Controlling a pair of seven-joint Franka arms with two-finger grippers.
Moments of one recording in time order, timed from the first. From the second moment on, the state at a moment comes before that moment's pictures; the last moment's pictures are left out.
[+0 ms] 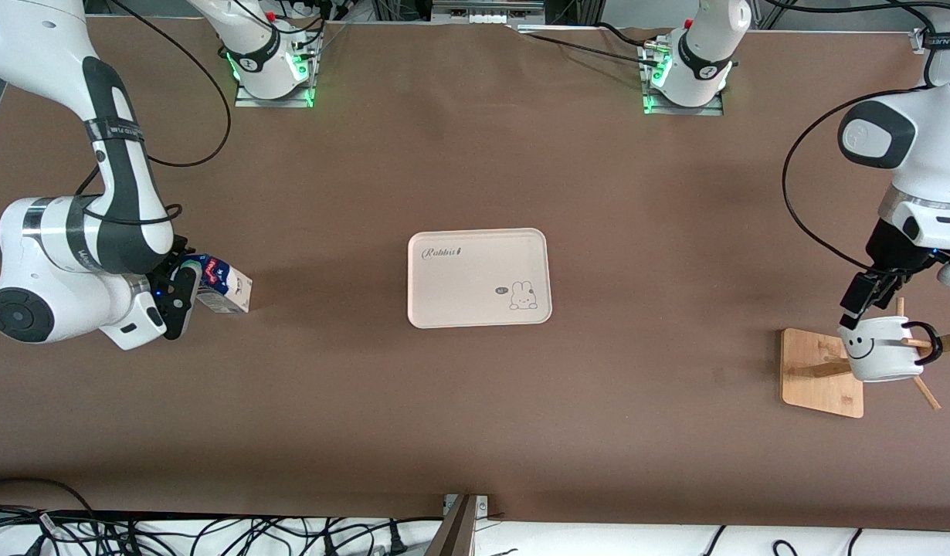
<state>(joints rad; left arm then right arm) 0.15 0.12 -0.01 -2.20 -0.27 2.96 -0.21 -0.03 0.60 0.06 -1.42 -0.10 1.56 -1.21</state>
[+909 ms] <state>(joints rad) 0.15 0.16 -0.01 -2.15 -0.38 2.95 -0.22 -0.04 0.60 0.06 -1.48 -0.06 1.56 -1.22</state>
